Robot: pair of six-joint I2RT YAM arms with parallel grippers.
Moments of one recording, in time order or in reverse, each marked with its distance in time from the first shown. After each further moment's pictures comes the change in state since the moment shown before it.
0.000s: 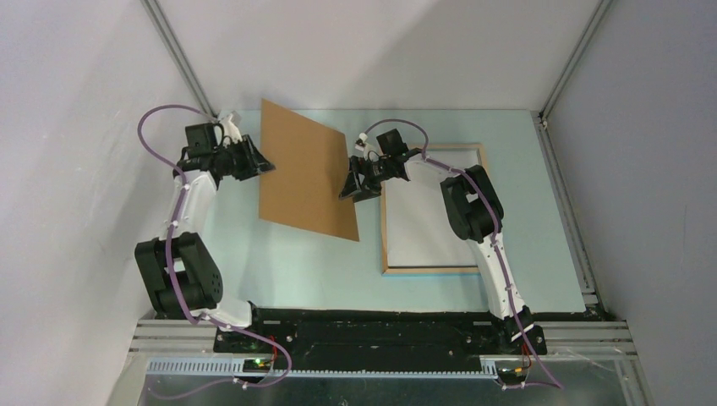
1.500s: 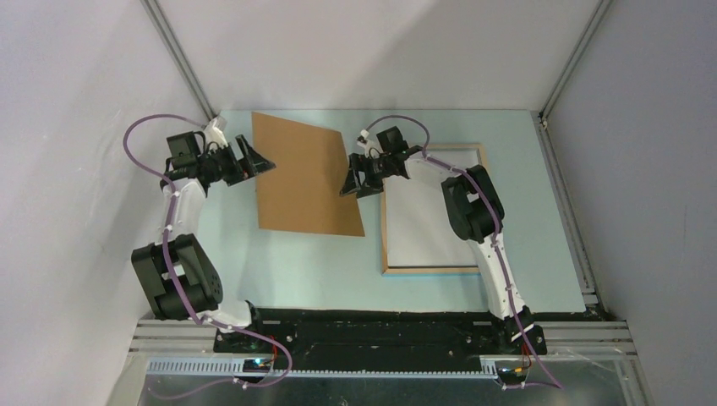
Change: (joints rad) left arm 0.120 -0.017 -0.067 0.069 0.206 0.028; right arm 0.005 -0.006 0.026 -0.025 0.109 -0.011
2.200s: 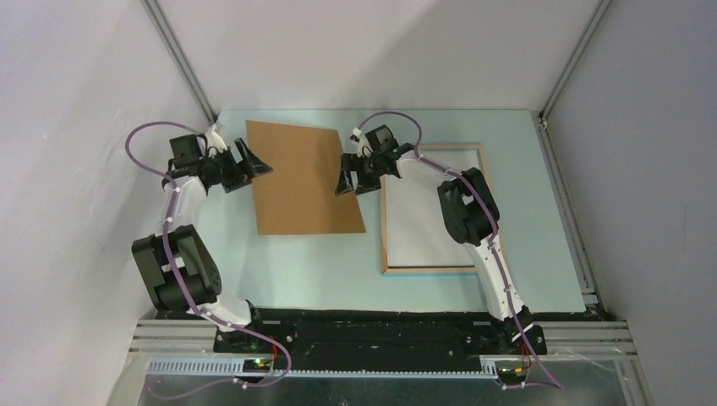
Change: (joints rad) left arm 0.007 0.053 0.000 -0.023 -0.090 -0.050; right arm 0.051 0.000 0.073 -0.089 0.204 -0.023
